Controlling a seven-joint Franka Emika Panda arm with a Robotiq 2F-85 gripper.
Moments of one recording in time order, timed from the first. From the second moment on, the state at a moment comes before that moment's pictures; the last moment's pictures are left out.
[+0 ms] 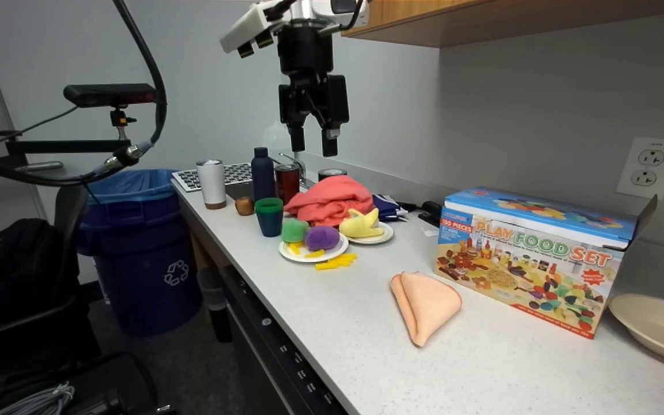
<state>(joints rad) -0.03 -0.27 0.09 -2.11 -0.05 1.86 0.22</state>
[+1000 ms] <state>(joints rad) -0.04 -0.04 0.02 -2.10 -0.11 2.10 0.22</state>
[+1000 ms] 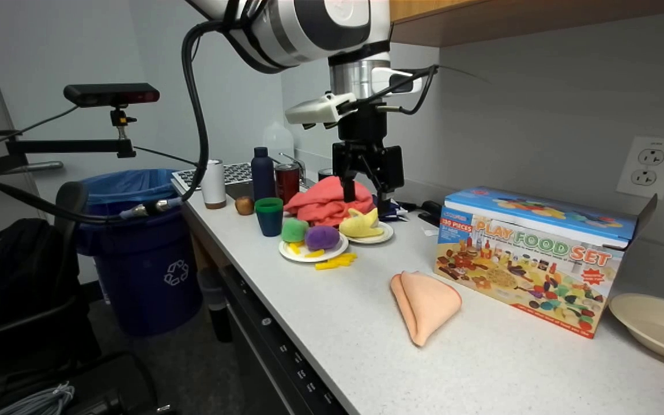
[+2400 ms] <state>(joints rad) -0.04 0.26 -0.01 -1.91 -0.17 2.21 0.19</state>
